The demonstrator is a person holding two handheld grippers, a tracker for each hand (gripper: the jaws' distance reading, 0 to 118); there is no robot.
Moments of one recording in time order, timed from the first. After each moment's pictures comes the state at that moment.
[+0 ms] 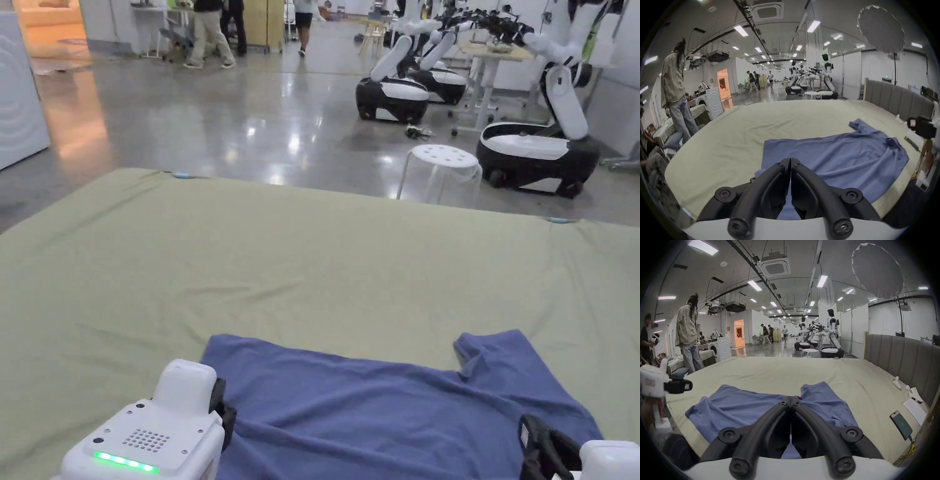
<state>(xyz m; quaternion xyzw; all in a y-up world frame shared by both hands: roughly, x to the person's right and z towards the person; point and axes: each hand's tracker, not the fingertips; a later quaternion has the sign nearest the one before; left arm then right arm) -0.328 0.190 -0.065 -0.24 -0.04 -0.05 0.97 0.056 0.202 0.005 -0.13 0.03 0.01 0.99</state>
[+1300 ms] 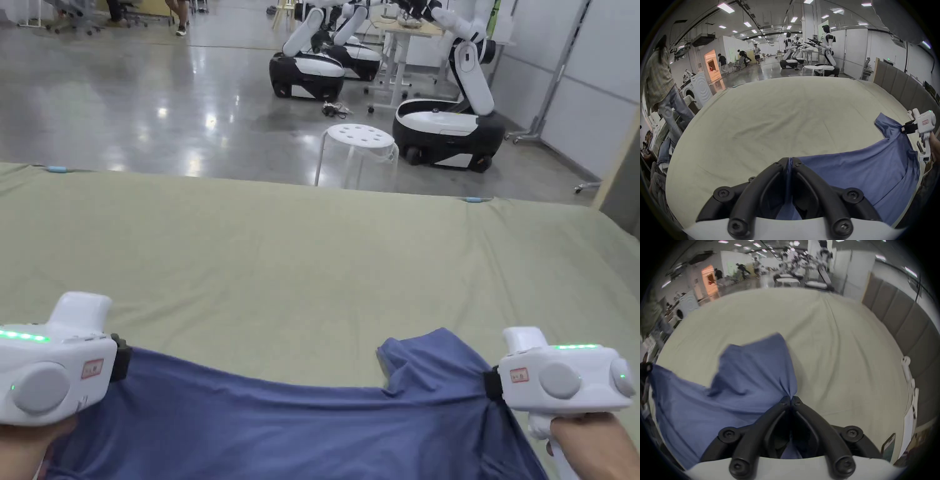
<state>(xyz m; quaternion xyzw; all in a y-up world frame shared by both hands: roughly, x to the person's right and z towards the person) -0.324 0.214 -0.249 -0.35 -0.06 -0.04 0.93 0.220 0.174 -0.253 -0.44 -0.02 0.01 0.90</state>
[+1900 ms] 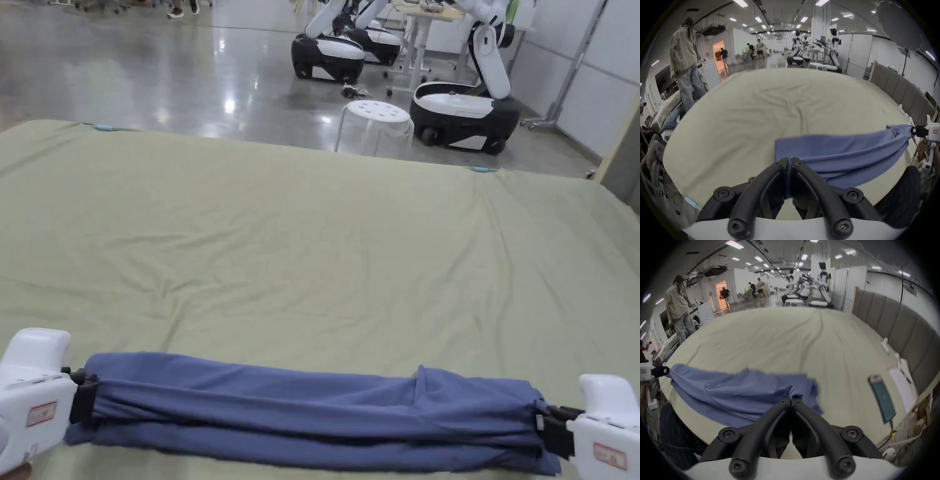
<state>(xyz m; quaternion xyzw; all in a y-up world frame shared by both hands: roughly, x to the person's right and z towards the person) -0.388 0.163 -0.034 -0.39 -0.05 -0.01 0.92 0.198 0.153 0.021 -0.39 -0.02 -0.01 0.92</state>
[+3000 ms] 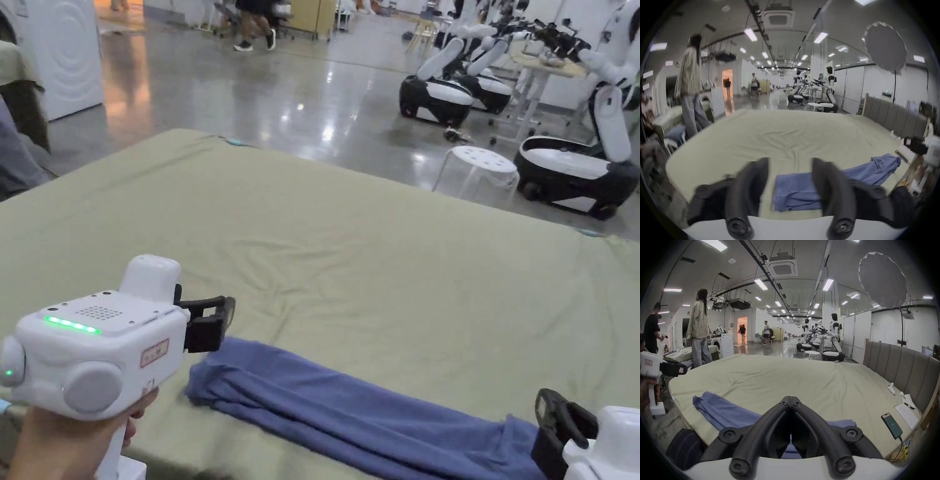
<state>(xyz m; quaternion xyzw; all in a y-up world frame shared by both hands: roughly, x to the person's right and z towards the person) -0.451 0.225 0.010 -0.21 -0.06 0.08 0.97 0.031 0.225 0.065 -0.13 0.05 0.04 0.99</state>
